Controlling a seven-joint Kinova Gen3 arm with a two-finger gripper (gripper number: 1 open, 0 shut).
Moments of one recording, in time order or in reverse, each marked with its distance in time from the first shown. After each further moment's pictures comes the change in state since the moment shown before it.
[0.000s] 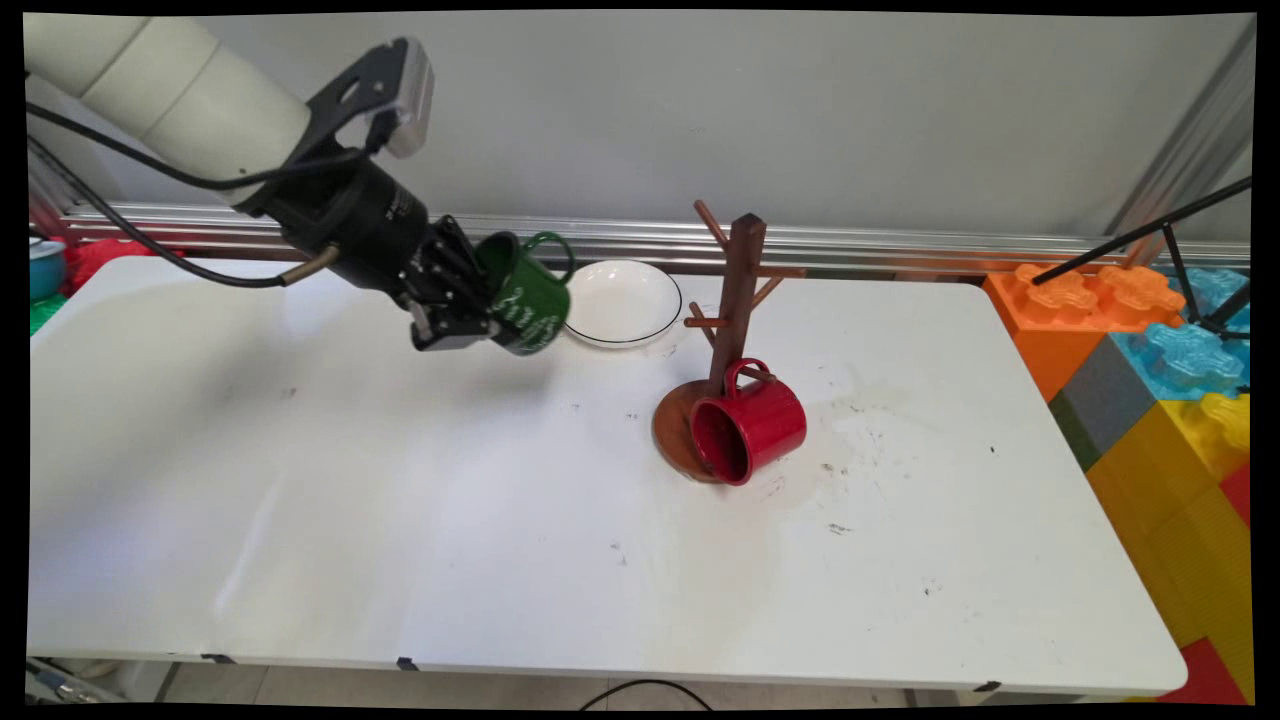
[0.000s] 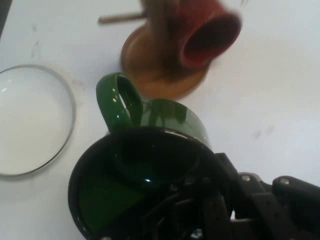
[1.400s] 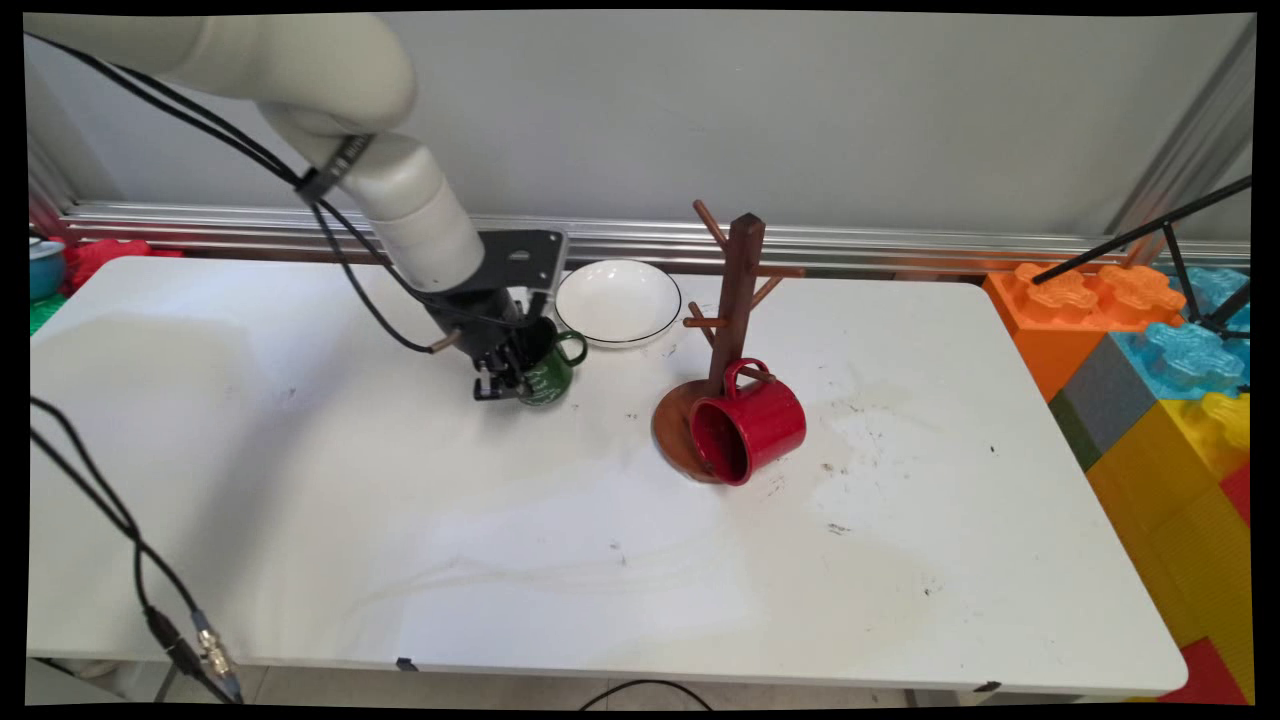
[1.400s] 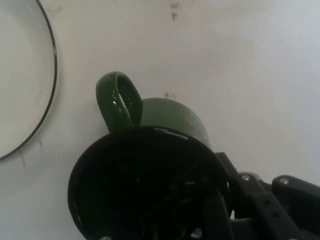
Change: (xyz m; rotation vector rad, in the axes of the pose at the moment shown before) arm -0.008 -0.070 0.176 -0.048 -0.354 0.220
